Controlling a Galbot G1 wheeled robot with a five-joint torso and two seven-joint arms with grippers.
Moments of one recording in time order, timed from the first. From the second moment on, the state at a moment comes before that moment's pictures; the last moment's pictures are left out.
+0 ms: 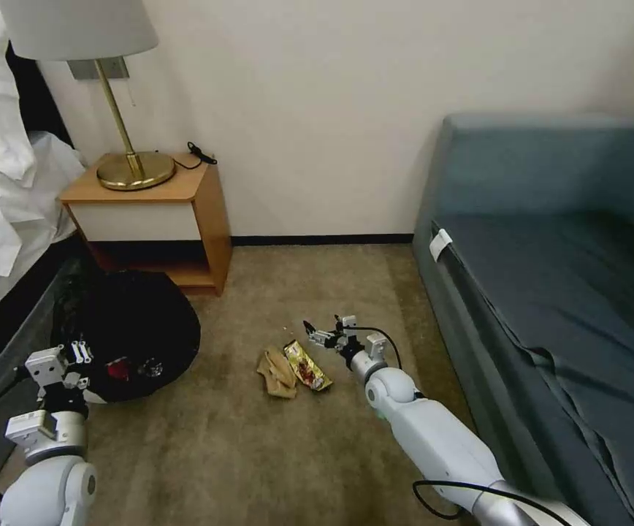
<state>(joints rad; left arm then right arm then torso) 1.47 -1.32 -0.88 -1.89 -0.30 -0.13 -0.10 -0.72 1.35 -0.11 1.03 0.64 0.11 -0.14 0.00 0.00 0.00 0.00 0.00</state>
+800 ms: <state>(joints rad) 1.51 -1.34 -0.89 -1.87 -0.28 -0.15 -0.09 -0.75 1.25 -0.33 1.15 0.55 0.00 -0.18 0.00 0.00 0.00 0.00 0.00</state>
